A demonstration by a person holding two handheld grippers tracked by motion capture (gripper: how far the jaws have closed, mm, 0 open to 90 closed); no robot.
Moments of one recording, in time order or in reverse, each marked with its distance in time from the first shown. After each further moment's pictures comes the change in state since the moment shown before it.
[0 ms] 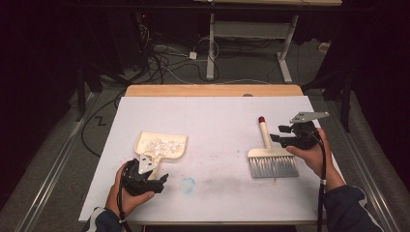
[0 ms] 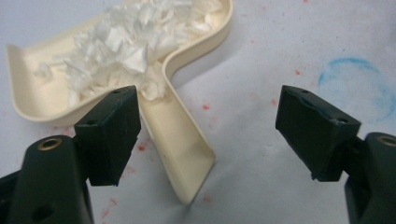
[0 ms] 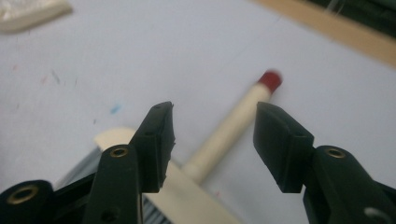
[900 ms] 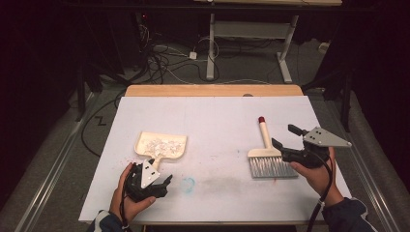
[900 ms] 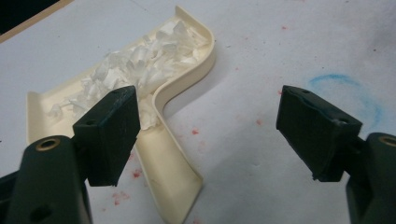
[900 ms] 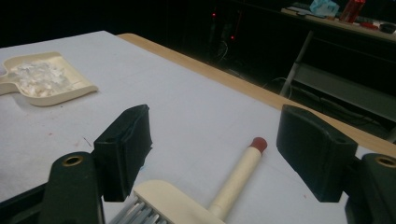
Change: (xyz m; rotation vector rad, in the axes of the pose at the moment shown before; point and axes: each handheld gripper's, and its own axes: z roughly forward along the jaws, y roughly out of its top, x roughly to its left) left arm -0.016 -0.008 -0.002 -0.121 0.036 0.093; right arm 0.053 -0.016 -0.048 -0.329 -0.107 -0.032
